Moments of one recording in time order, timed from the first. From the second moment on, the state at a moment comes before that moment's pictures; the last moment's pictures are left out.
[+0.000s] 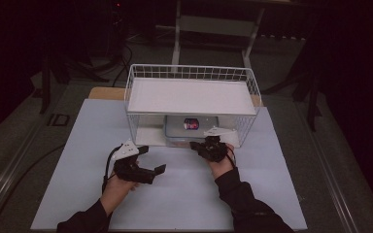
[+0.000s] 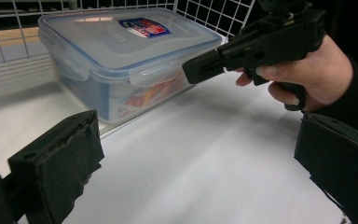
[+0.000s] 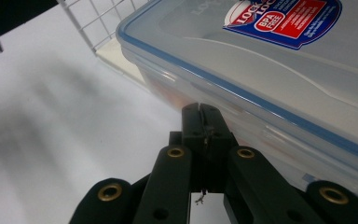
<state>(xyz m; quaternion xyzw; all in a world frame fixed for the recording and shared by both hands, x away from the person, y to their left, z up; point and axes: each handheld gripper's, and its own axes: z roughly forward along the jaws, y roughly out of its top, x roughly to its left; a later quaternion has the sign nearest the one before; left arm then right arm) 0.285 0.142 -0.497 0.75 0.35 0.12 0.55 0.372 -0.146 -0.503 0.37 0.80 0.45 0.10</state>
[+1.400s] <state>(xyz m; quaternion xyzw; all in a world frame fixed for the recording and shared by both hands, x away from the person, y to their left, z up) 0.288 0.143 -0.499 0.75 0.35 0.12 0.55 0.400 -0.135 -0.509 0.39 0.78 0.47 0.10</state>
